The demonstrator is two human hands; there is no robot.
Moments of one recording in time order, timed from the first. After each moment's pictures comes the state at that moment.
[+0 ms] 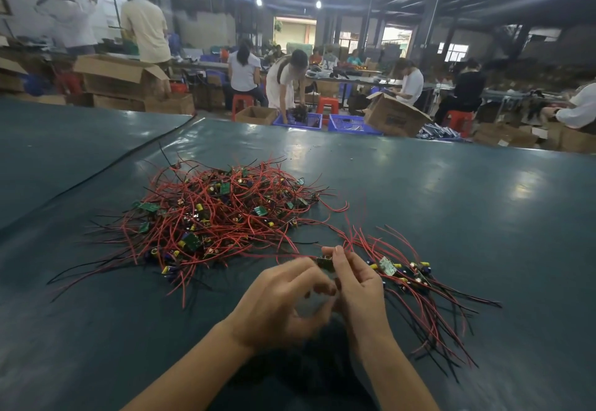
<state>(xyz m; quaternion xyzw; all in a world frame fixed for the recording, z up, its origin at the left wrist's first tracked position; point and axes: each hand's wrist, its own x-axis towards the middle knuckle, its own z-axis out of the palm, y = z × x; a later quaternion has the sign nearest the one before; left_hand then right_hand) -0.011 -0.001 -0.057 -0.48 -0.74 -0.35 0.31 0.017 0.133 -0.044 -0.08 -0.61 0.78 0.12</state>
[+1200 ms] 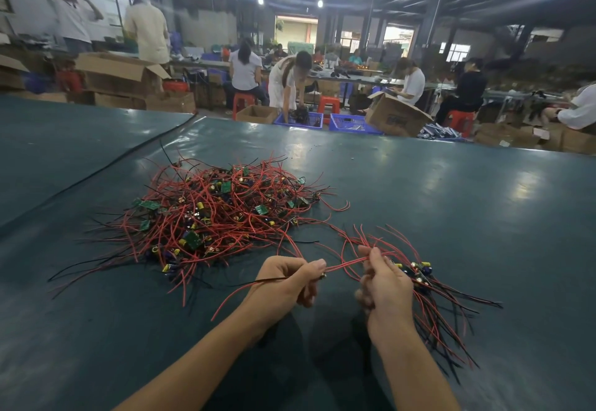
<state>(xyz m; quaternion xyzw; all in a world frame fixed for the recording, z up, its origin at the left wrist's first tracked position) -0.012 0.010 -0.051 -0.20 -0.68 -0.70 -0.06 0.003 0.163 -0.047 -0.22 -0.54 0.79 0.19</state>
